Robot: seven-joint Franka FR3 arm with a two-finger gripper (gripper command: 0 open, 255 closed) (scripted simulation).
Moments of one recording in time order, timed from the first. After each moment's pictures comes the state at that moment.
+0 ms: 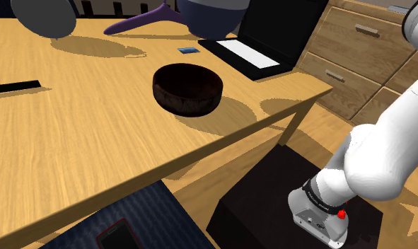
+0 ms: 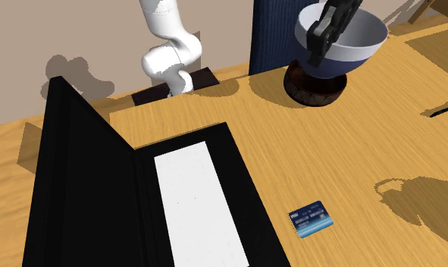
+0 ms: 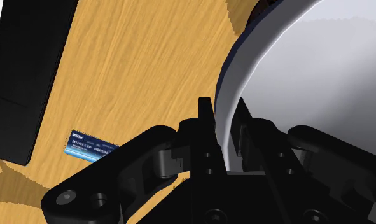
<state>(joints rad) 0.21 0.01 0.06 -1.20 0.10 1.24 -0.04</state>
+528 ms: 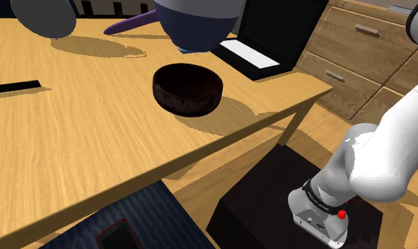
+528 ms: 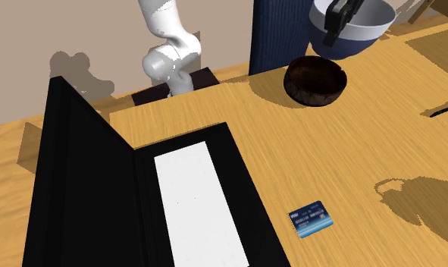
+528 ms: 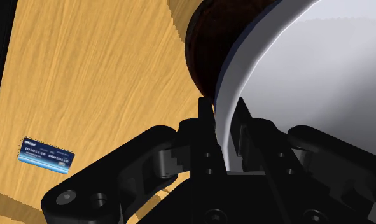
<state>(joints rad) 0.29 -0.02 0.14 -1.26 0.10 1.27 0.11</state>
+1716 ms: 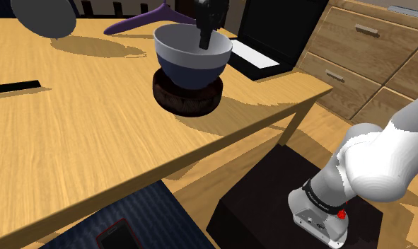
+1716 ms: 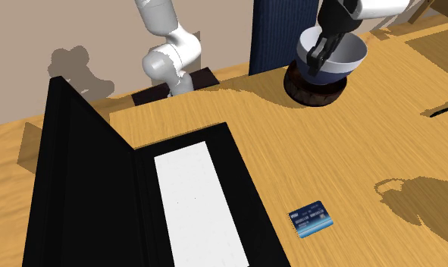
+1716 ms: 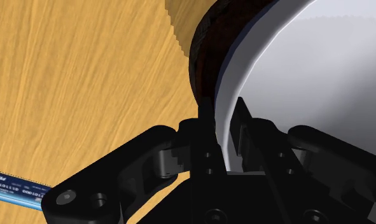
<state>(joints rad) 0.28 -0.15 0.14 -1.63 0.11 1.52 0.09</state>
